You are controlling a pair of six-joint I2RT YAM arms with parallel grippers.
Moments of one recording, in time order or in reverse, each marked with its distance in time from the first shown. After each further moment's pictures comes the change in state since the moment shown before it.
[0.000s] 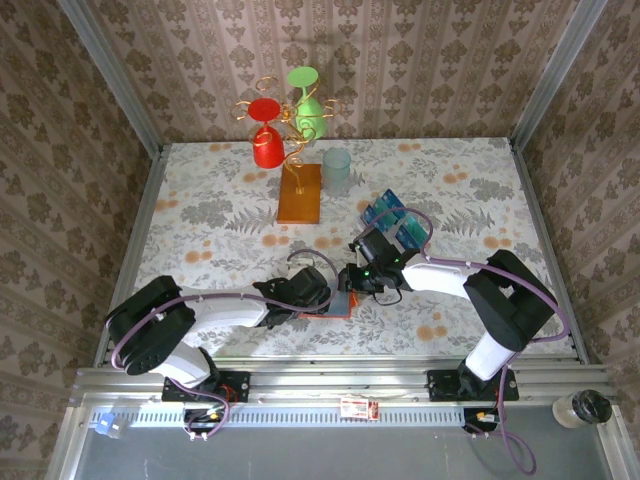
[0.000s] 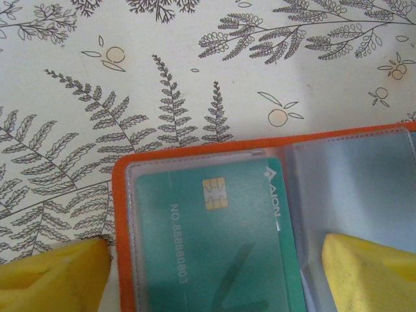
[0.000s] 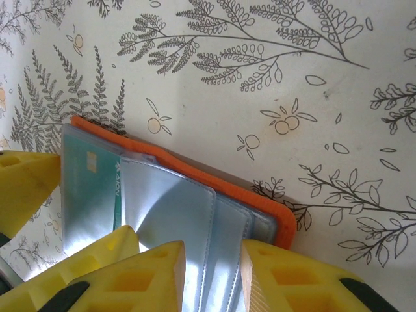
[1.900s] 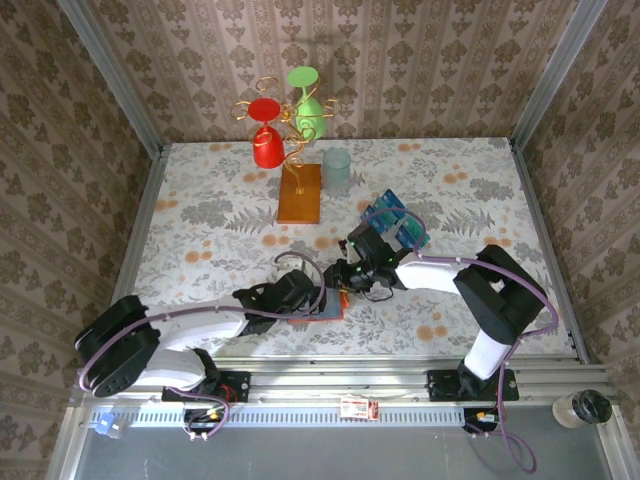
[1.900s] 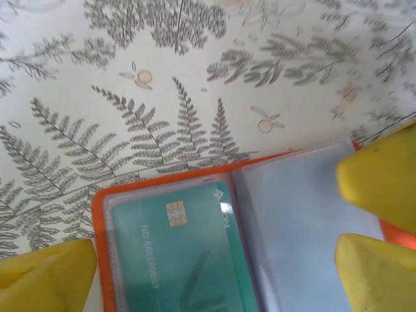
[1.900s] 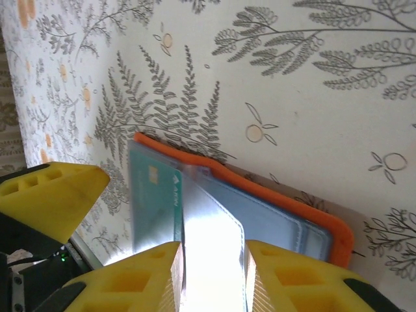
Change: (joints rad) left arm -0.002 -0.223 -0.091 -0.003 -0.018 -0.003; right arm 0.019 0.058 0.032 0.141 -0.157 0.121
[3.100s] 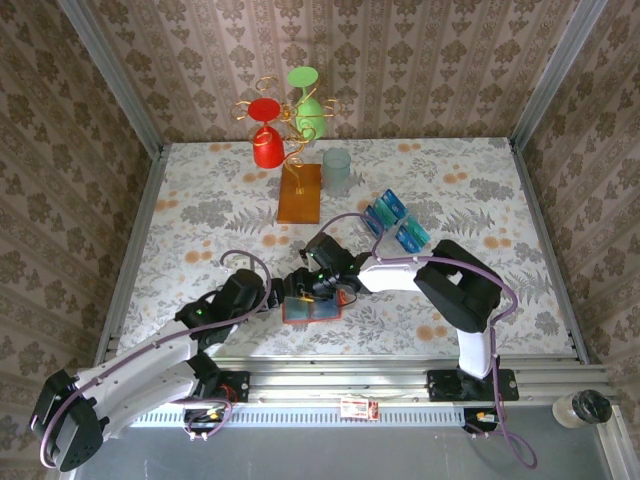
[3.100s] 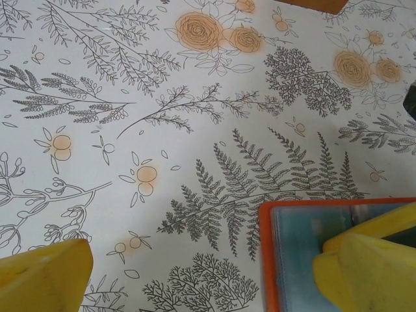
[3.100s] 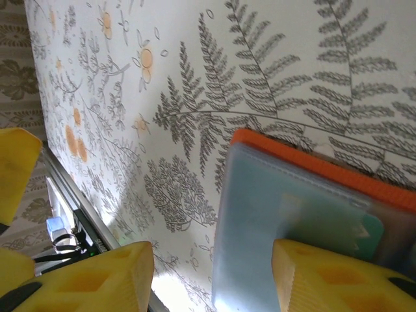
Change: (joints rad) left arm 0.237 -0.476 -0.139 -0.254 -0.021 0.042; right arm 0.184 0.216 0.217 0.063 0.009 0.117
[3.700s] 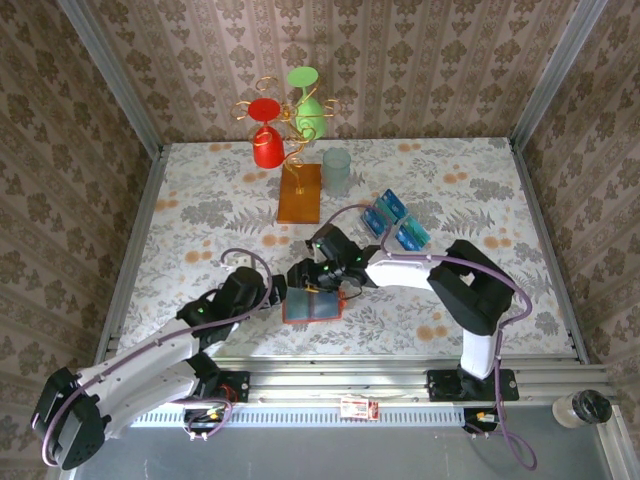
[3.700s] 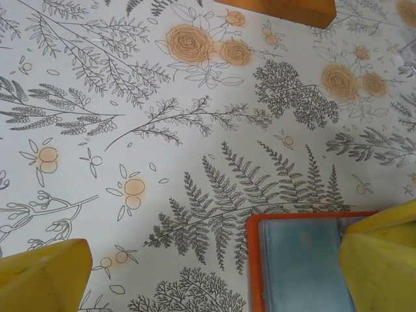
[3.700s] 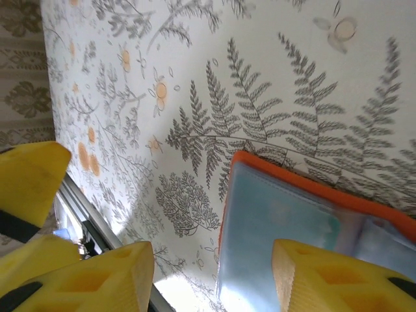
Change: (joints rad) left arm 0.010 0.031 0.001 0.056 0.015 0.000; right arm -0.055 -0.082 0.000 -0.062 0.022 -0.027
